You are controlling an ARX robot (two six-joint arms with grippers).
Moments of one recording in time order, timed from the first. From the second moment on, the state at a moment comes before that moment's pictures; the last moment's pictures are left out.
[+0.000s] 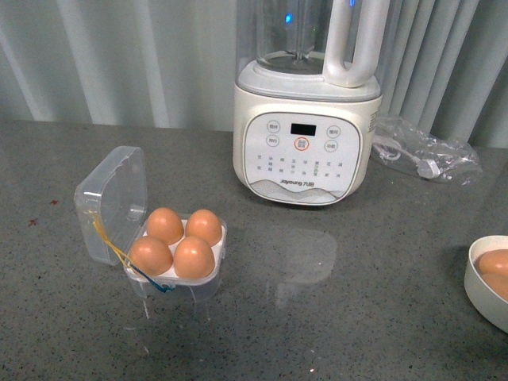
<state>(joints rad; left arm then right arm) 0.00 0.00 0.03 0.00 0.00 0.00 0.00 0.40 0.00 0.40 0.00 0.00</state>
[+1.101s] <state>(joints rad) 0.00 0.00 0.03 0.00 0.00 0.00 0.00 0.00 0.00 0.00 0.00 0.00</state>
